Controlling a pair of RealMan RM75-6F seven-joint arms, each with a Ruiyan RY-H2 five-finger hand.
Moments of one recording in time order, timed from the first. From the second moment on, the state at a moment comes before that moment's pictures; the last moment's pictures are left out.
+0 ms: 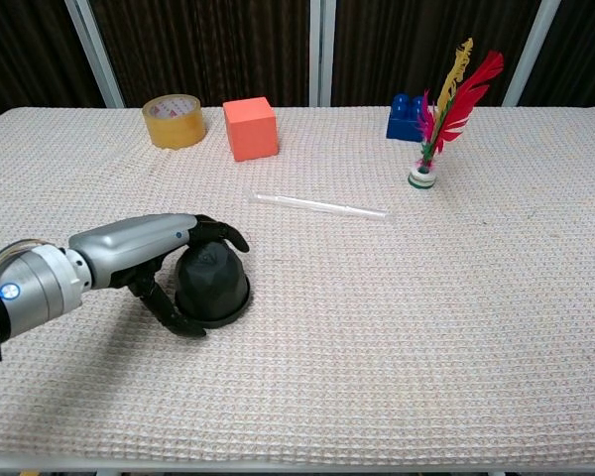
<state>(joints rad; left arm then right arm) -0.61 -1.73 -0.08 -1.42 1.26 0.90 0.15 0.06 -1.04 0.05 -1.55 -1.42 1.37 0.19</state>
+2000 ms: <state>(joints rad) -0.71 -1.35 -0.33 -1.85 1.10 1.15 0.40 0.04 -1.04 0.05 -1.52 -1.45 1.40 0.22</state>
